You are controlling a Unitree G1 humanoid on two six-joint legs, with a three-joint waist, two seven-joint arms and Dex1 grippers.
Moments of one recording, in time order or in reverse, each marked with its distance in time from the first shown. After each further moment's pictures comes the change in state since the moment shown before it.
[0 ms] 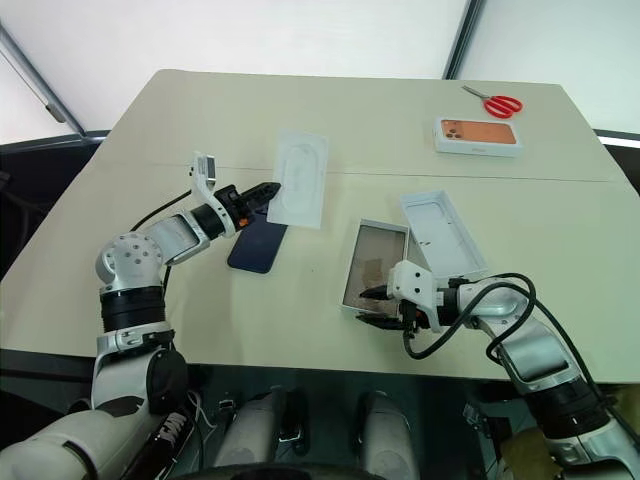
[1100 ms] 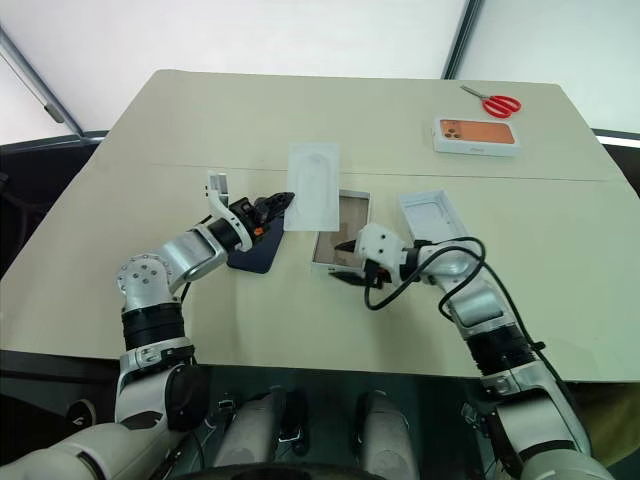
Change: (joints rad) left arm 0.064 -0.137 0.059 -0.037 -0.269 0.068 0.259; right arm -0.295 0.188 0.018 0.297 -0.124 -0.161 -0.070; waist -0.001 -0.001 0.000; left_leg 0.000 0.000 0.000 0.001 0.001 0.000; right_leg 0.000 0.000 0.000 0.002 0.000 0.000
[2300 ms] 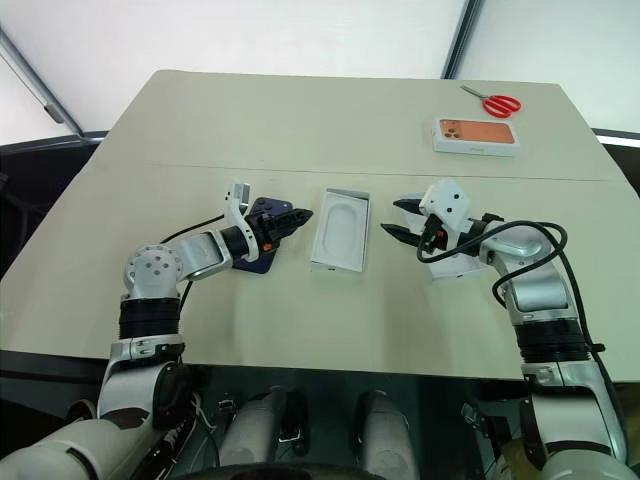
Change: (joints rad) left arm -0.011 0.121 -0.186 0.060 0.137 0.017 -0.149; right arm -0.022 -0.085 -0.189 0.080 0.079 0.011 -0.064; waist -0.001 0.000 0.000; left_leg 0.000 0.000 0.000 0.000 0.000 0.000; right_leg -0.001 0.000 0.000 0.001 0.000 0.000
